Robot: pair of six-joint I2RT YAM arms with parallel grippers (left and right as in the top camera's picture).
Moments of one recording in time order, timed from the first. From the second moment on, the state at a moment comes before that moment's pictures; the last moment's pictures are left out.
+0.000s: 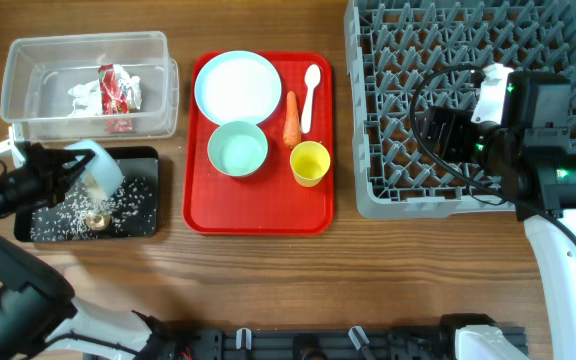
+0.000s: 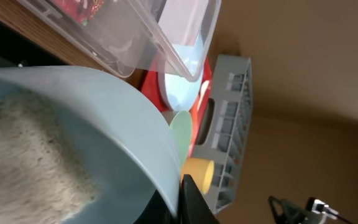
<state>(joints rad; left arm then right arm) 0.81 1.82 1.26 -1.13 1.10 0.16 0.02 1.21 1.23 -0.89 -0.16 0.17</state>
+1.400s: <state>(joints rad) 0.78 1.84 1.26 -1.37 1.53 0.22 0.02 1.21 1.23 -0.89 -0.16 0.17</state>
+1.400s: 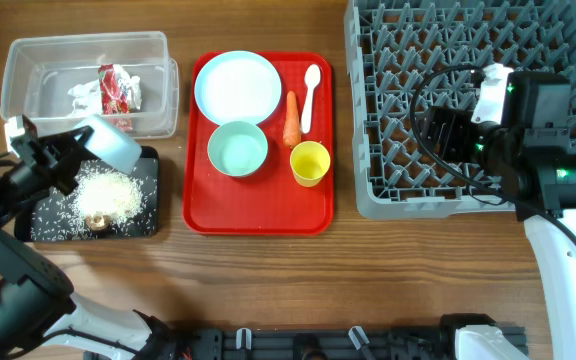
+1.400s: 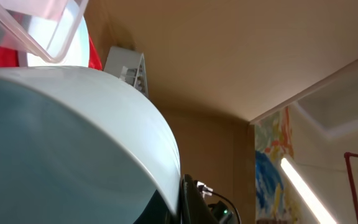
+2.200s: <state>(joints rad) 0.04 1.64 1.27 -1.25 0.74 0.14 0.02 1.21 1.23 -0.89 -0.13 0.17</state>
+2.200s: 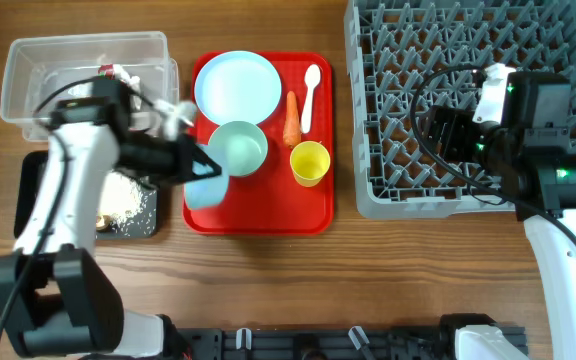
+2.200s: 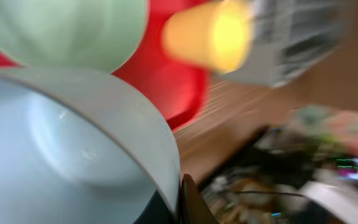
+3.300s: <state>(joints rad) -0.50 1.60 1.19 -0.93 -0.03 -0.47 0.02 1.21 1.23 -0.89 -0.13 0.17</state>
